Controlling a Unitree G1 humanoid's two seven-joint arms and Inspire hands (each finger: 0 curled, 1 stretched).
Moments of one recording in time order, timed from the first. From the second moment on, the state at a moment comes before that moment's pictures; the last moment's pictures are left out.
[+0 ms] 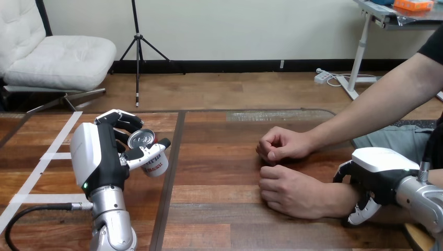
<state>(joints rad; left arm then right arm) -0.34 0.21 -0.10 0.77 0.44 -0.35 0.69 -0.24 -0.73 0.27 0.26 -0.75 0.03 0.43</state>
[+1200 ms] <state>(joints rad) -0.34 0.21 -0.10 0.77 0.44 -0.35 0.69 -0.23 -0.73 0.27 0.30 -0.74 -0.01 0.32</state>
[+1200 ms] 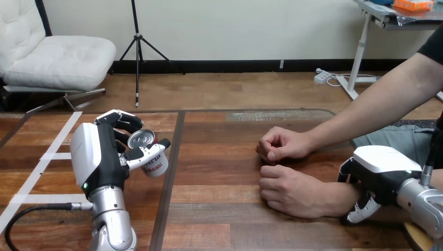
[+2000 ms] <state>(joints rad) -0.34 0.21 -0.10 0.77 0.44 -0.35 0.69 -0.24 -0.73 0.28 0.31 -0.73 0.00 0.32</state>
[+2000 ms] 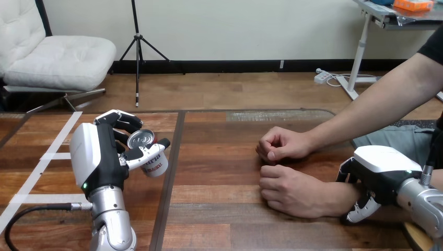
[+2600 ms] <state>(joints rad) -0.34 0.21 -0.10 0.77 0.44 -0.35 0.69 -0.25 -0.73 0.30 0.31 -0.73 0.02 0.32</state>
